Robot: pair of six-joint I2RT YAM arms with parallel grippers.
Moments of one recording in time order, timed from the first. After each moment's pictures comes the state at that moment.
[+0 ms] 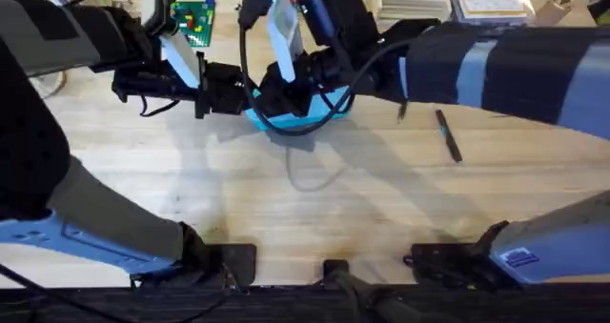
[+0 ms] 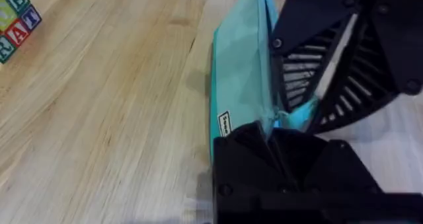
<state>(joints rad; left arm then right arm) 0.24 1.78 1.05 -0.95 1.12 1.62 0.72 1.74 1.16 -0.16 -0.50 -0.31</state>
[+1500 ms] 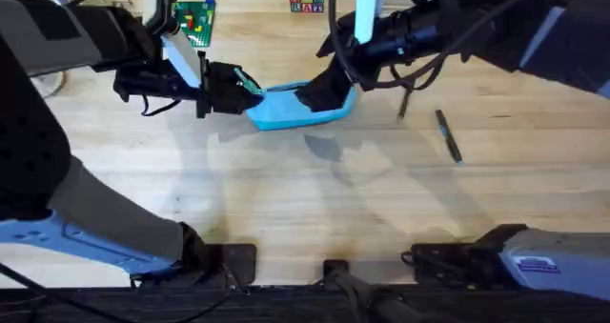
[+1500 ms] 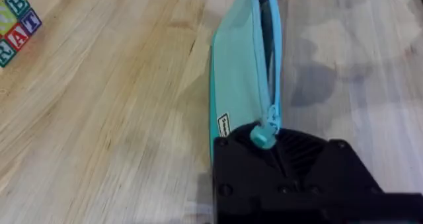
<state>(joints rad) 0.24 1.78 1.05 -0.94 1.12 1.62 0.50 1.47 1.16 -0.50 -0.56 -0.34</state>
